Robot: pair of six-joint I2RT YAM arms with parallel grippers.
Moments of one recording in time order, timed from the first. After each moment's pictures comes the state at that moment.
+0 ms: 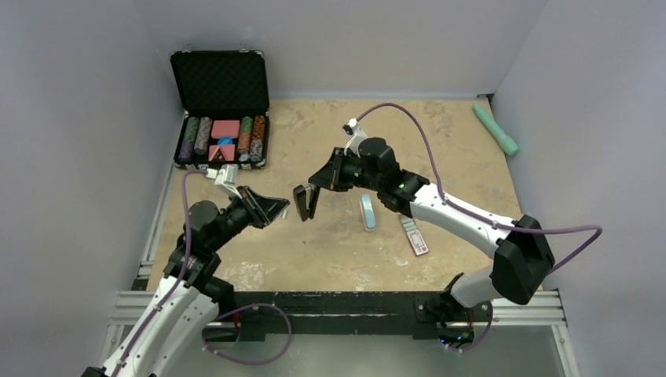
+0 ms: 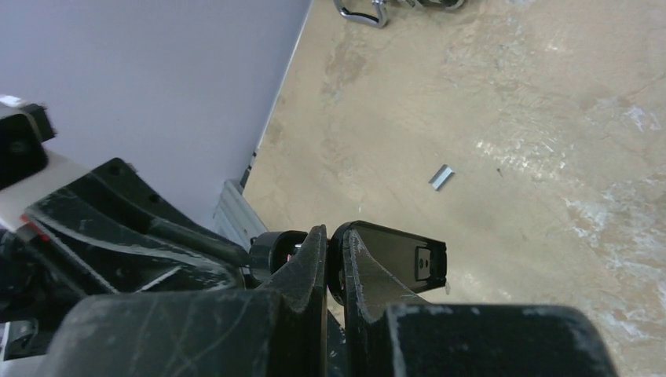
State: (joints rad) left arm -0.38 0.48 0.45 -0.04 0.33 -0.79; right arm 0.78 1.43 1.09 0.00 -0.21 0.80
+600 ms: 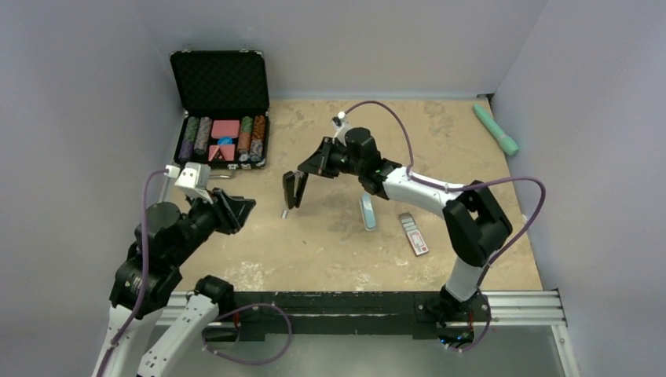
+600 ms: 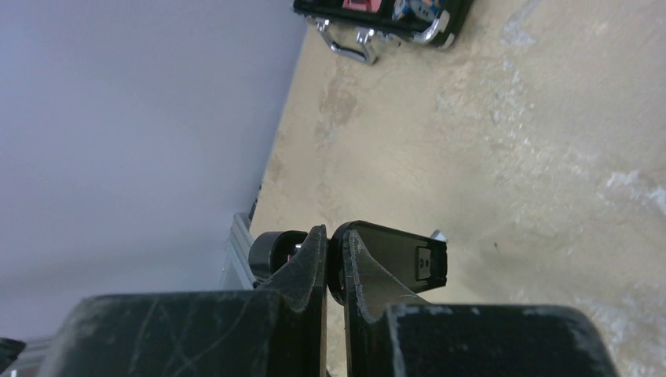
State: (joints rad) left arm -0.38 0.47 0.95 -0.72 0.12 -0.43; right arm 0.71 1.73 1.16 0.24 -0.34 0.88
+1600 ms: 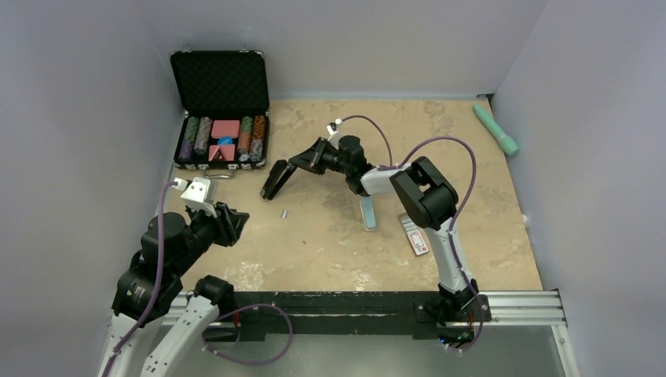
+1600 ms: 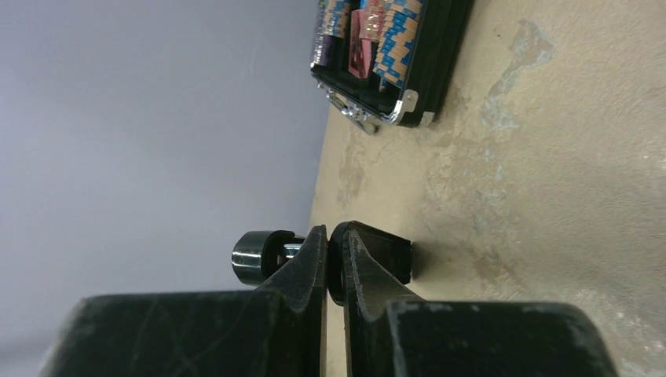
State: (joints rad) left arm -0.38 0.37 0.89 -0.85 0.04 -0.25; right arm 0.63 2.25 1.33 0.80 -0.46 1.21
